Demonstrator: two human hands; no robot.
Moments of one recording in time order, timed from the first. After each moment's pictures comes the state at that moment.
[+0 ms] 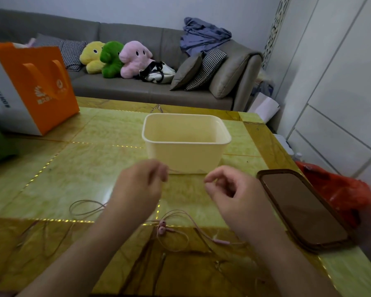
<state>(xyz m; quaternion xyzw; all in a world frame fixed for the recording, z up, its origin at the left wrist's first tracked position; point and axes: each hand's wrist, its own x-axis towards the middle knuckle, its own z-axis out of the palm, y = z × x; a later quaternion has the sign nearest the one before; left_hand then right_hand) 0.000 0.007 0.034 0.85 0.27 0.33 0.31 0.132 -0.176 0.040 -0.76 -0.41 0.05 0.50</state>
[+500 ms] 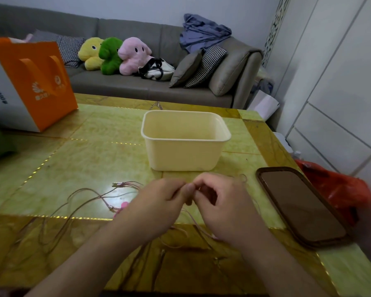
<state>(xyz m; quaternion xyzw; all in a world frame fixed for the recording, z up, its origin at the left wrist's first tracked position) 0.004 -0.017 0.035 0.90 0.16 0.14 0.38 0.121 -0.163 0.031 -0.76 -0.50 -0.01 0.41</state>
